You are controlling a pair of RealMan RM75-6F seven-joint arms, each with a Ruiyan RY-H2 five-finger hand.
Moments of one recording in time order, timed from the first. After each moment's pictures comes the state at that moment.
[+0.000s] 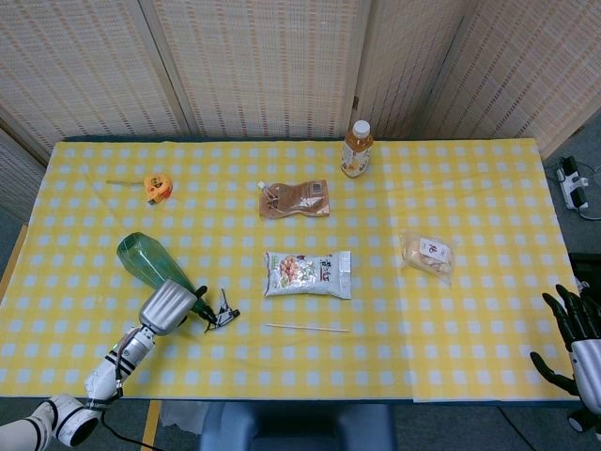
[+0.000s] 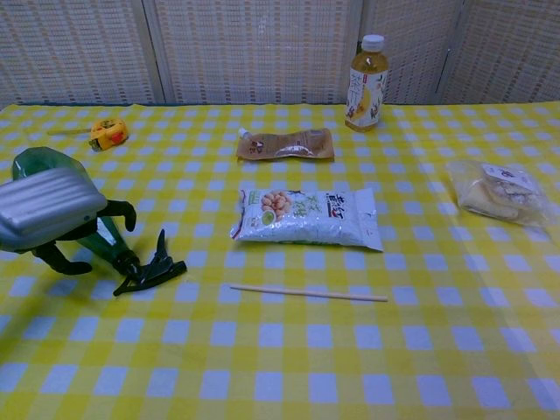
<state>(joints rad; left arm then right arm) -0.53 -1.55 -0.04 -1.18 1.64 1.06 0.36 -0.06 -1.08 -0.02 -1.50 -1.63 1.63 0.14</state>
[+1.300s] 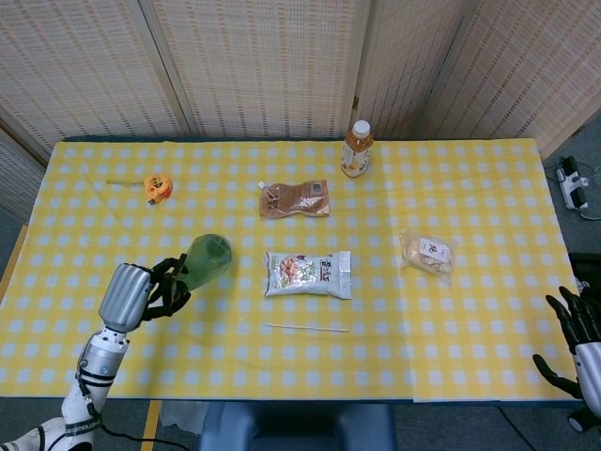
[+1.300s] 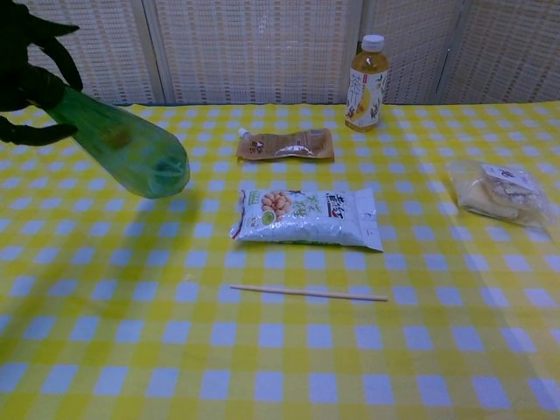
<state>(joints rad) -0.43 -1.35 -0.14 -1.68 1.54 1.45 -0.03 -0.07 -1.07 -0.02 -1.51 -1.63 1.64 0.15</state>
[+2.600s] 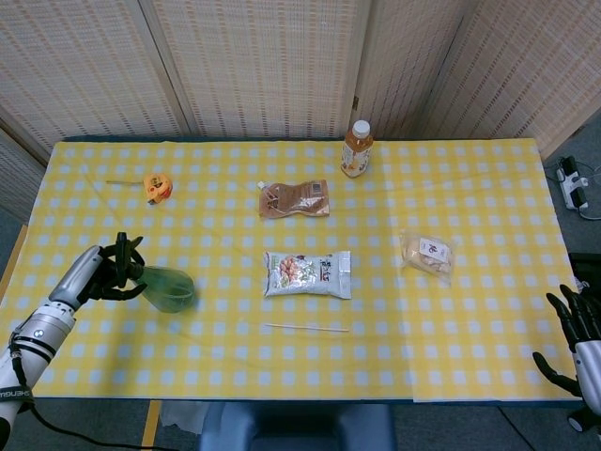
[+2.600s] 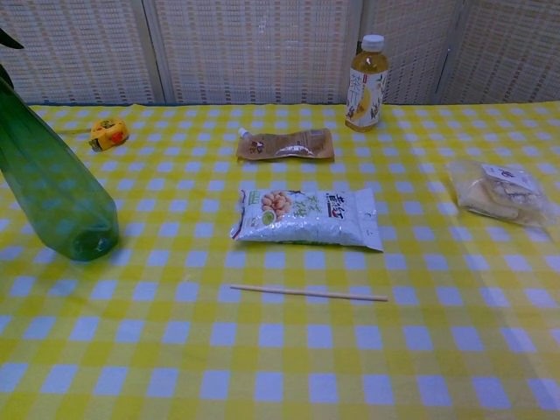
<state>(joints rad) -0.51 -0.82 -0.26 -1.98 0.98 0.82 -0.39 -0.07 -1.08 -0.01 -1.51 -1.63 1.64 0.14</state>
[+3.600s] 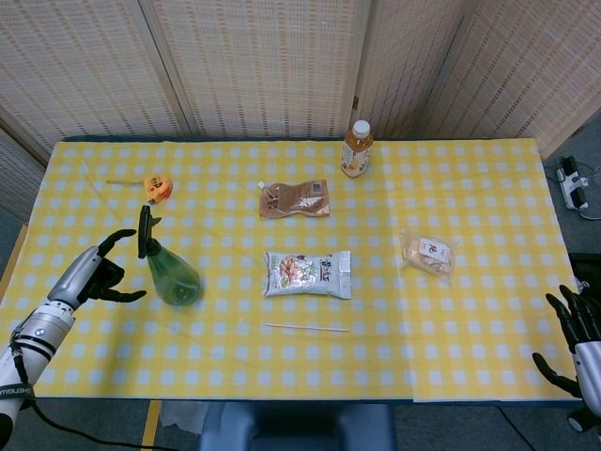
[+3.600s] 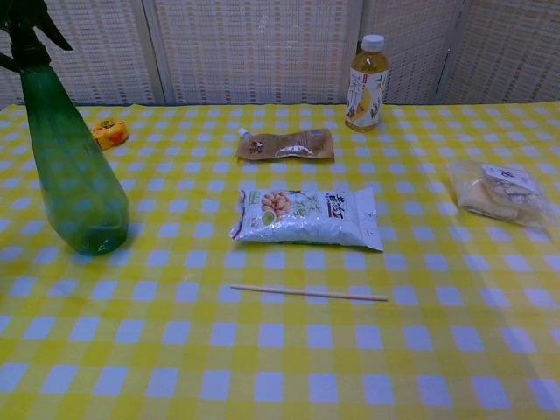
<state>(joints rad) -0.52 -0.84 -0.25 -1.94 0.97 0.82 -0.36 -0.07 -1.08 -0.01 -1.51 -1.64 1.65 0.14</state>
